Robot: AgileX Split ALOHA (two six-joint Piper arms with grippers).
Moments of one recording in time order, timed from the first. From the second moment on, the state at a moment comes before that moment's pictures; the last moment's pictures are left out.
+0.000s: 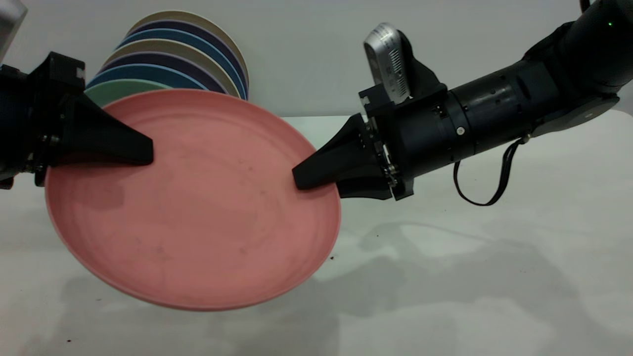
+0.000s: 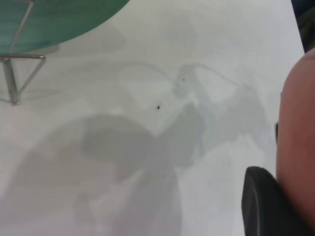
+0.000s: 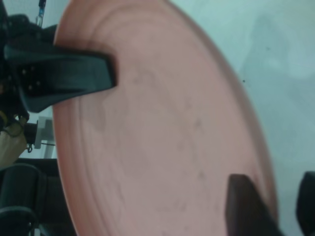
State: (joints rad) left arm -0.02 1.51 -0.51 -1.64 0.55 1.35; right arm 0.30 2.25 -1.20 1.56 1.15 -1.31
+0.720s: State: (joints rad) left arm -0.02 1.51 -0.63 -1.65 0.50 1.94; right arm -0.03 2.21 -1.20 1.25 1.15 -1.16
